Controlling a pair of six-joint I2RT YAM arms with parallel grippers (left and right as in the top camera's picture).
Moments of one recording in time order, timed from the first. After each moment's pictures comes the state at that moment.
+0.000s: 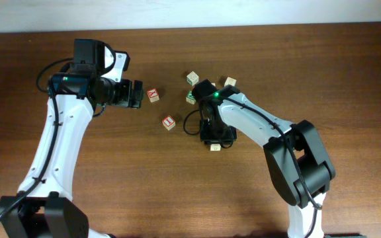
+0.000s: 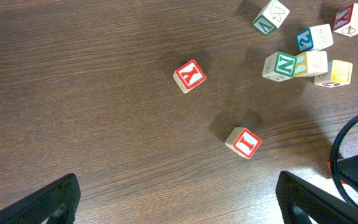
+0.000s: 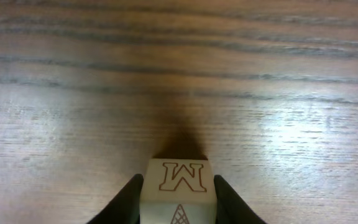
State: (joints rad) left arm -0.07 1.66 1.51 -0.92 0.16 0.09; right arm 0.53 2.08 1.47 -1.01 -0.06 0.54
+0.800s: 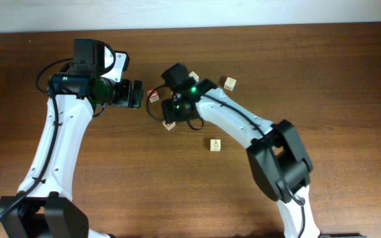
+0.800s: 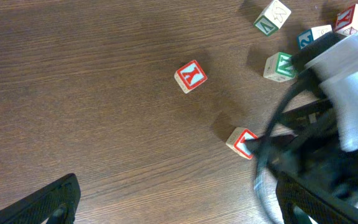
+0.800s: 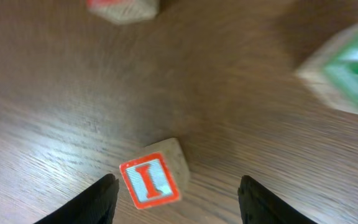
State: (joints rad) left arm -0.07 1.66 1.51 -0.92 0.16 0.09; right arm 0.65 2.21 1.74 -0.72 -0.12 0.39
